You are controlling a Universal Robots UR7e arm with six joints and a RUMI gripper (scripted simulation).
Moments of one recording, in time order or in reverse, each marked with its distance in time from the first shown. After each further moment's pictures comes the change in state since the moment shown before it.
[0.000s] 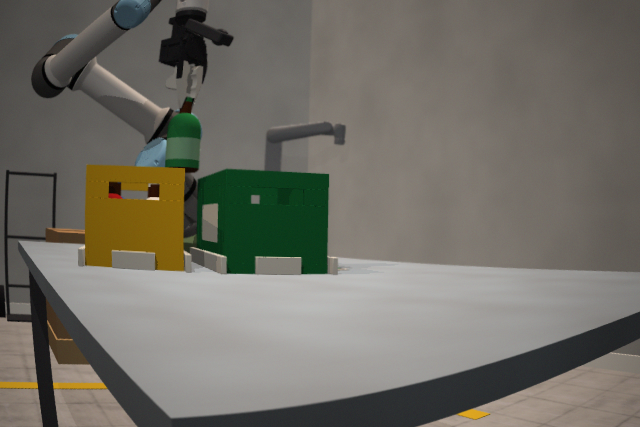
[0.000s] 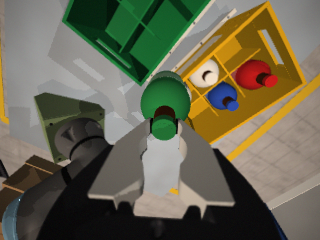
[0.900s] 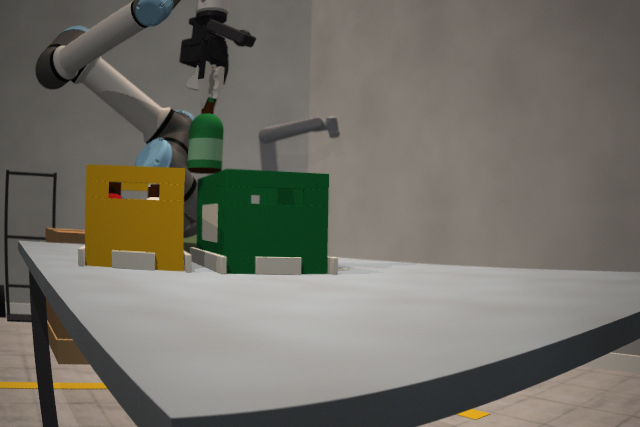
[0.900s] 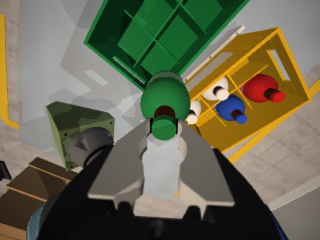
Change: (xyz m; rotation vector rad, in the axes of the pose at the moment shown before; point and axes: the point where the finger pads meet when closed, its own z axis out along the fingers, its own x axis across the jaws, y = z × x) arm -0.032 -0.036 0.000 0.000 0.000 0.001
